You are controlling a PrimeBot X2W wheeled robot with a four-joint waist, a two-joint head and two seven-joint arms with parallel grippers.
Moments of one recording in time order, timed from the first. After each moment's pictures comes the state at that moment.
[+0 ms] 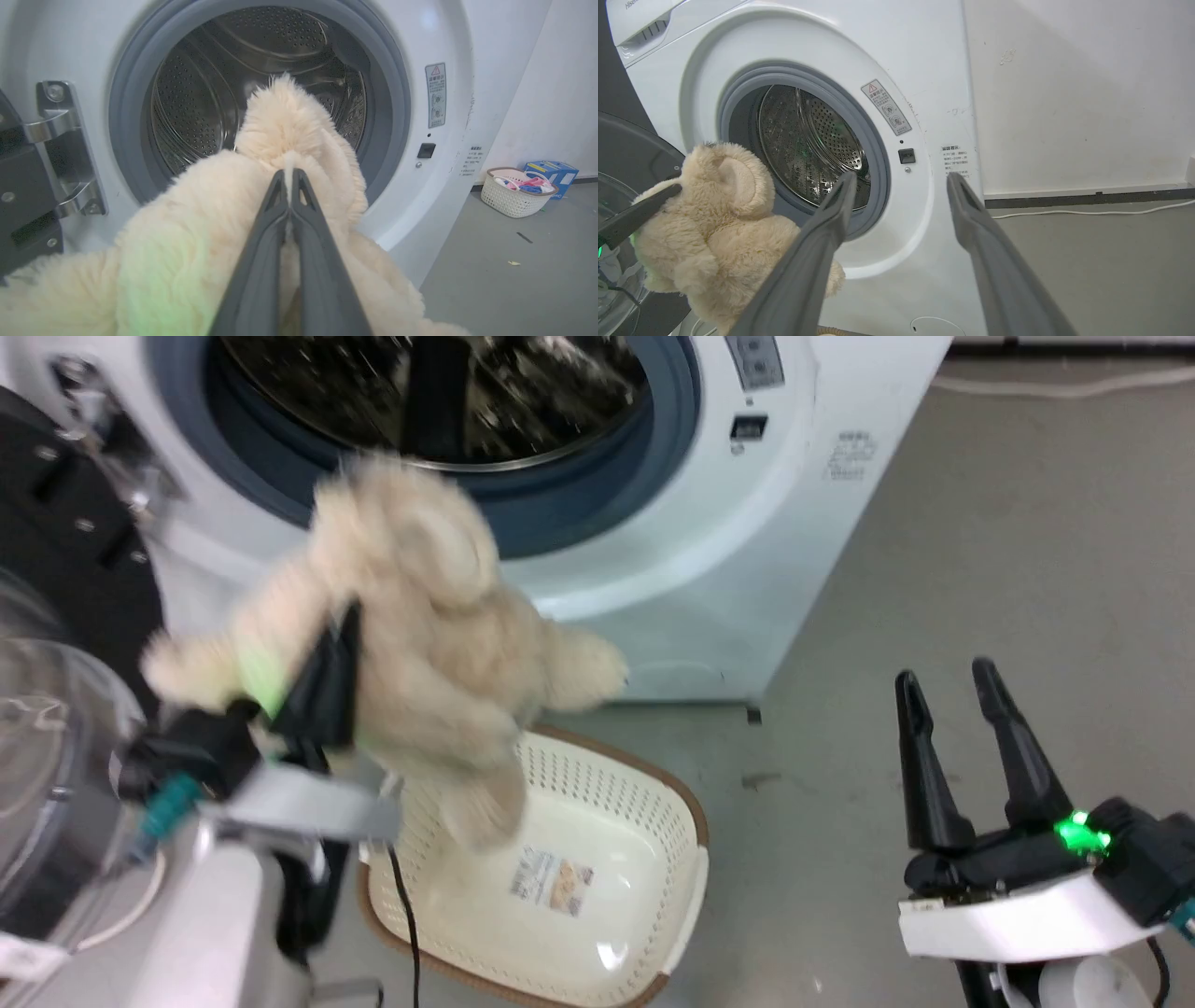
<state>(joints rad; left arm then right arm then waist) -0.33 0.22 -0.12 0.14 -0.28 -0.12 -0.26 -0.09 -0.05 0.10 -0.14 0.29 0.13 -0.26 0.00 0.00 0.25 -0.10</state>
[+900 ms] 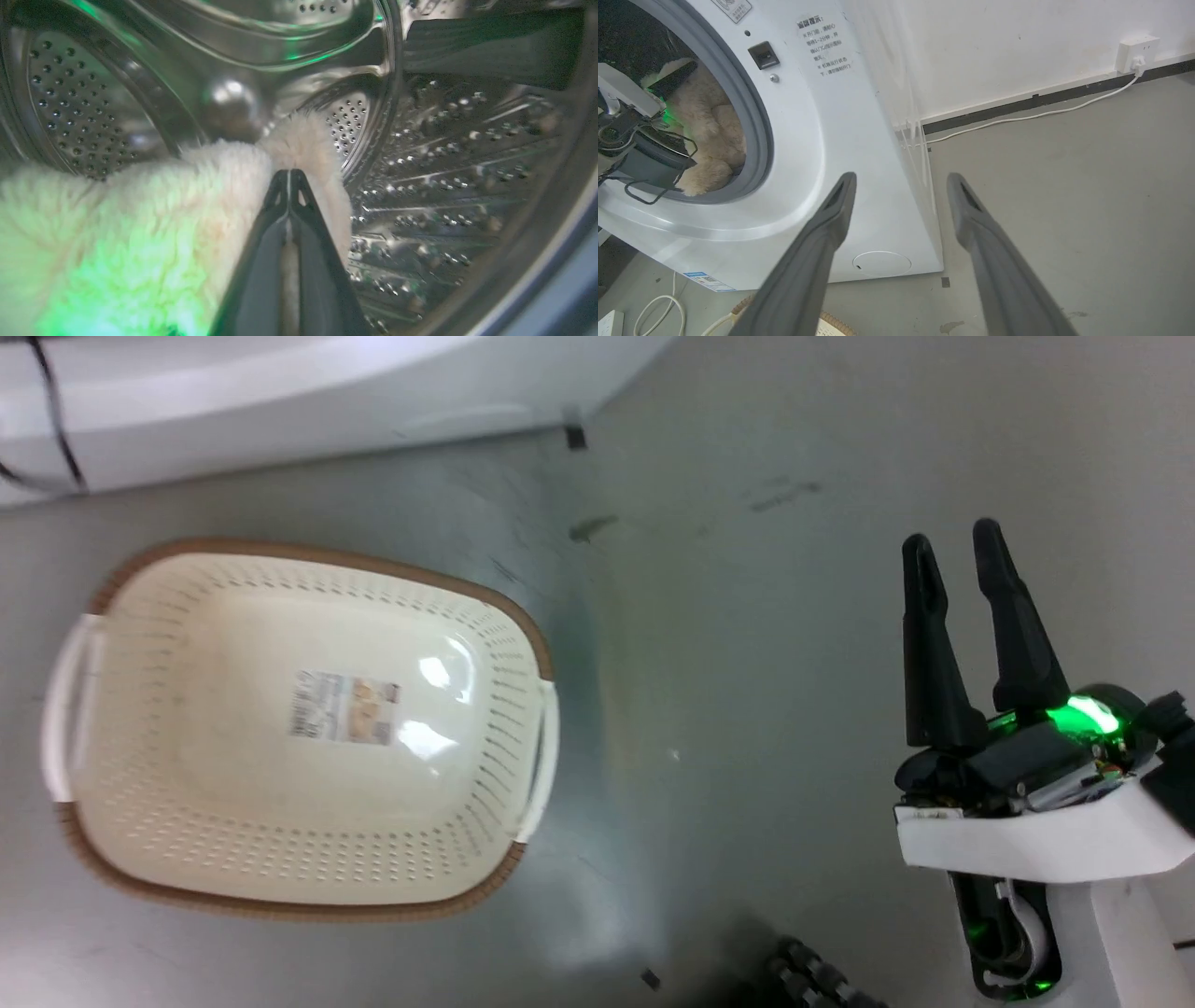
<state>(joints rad) -1.36 0.57 -0.27 0.48 -0.40 -0.13 -0.09 -0.27 -0.05 0.16 -0.18 0.48 0.13 -0.26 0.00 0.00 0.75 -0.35</state>
